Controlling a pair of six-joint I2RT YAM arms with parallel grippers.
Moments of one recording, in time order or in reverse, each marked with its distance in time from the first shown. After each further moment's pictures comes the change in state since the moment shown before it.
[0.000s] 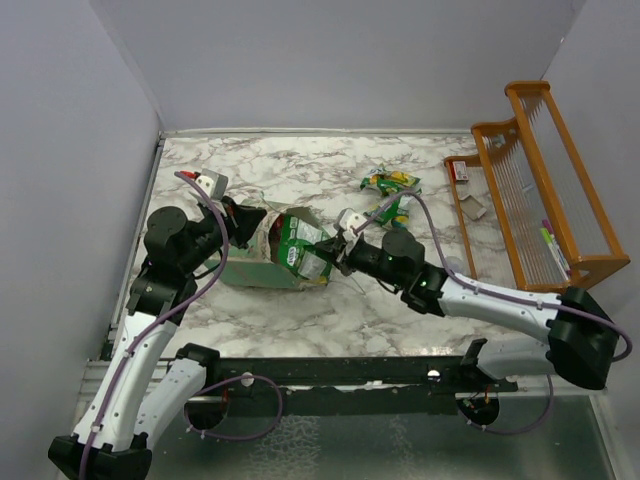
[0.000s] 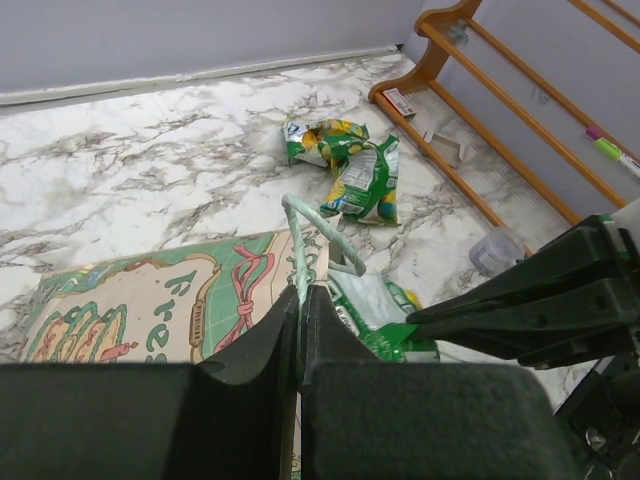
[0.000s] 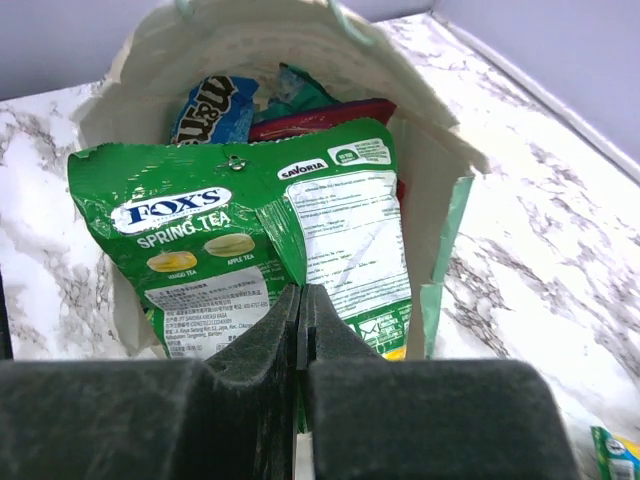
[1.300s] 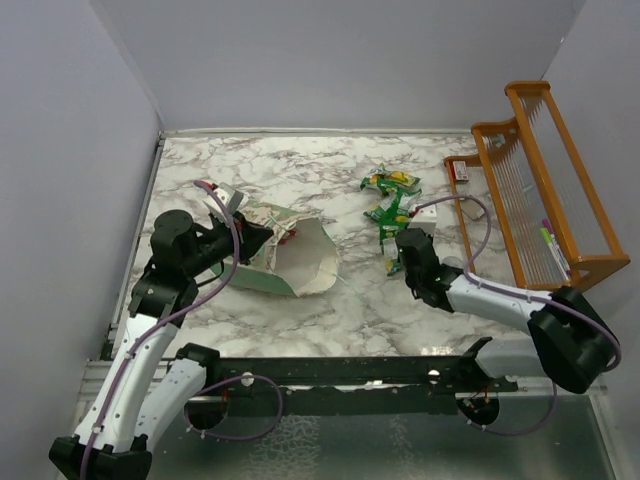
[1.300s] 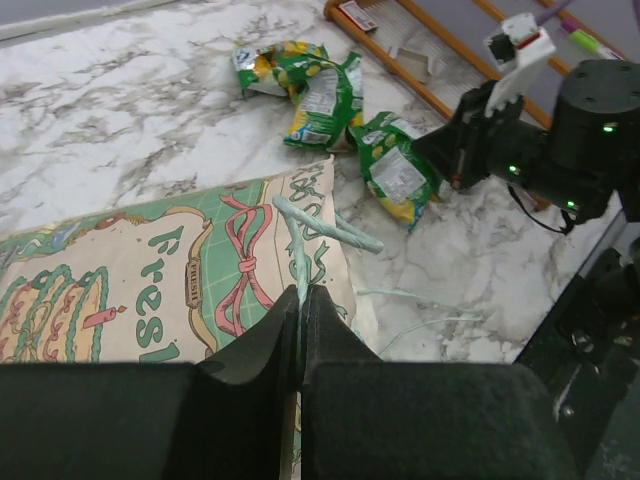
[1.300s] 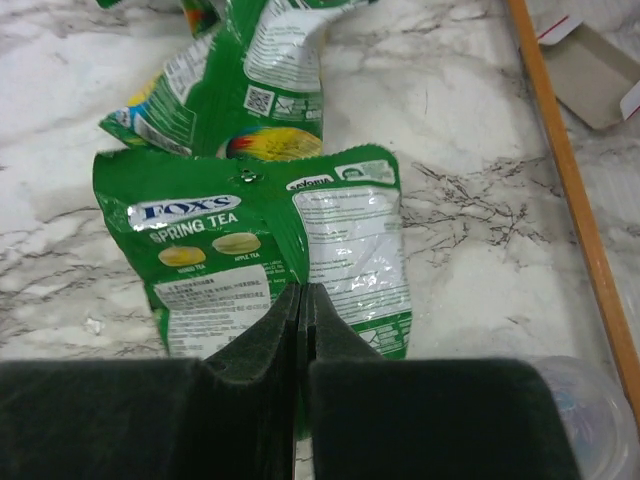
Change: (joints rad) left arm 0.000 -0.016 -0.035 -0.102 0.115 0.114; right arm -0.276 -0.048 -0.204 -0.239 0.841 0.405
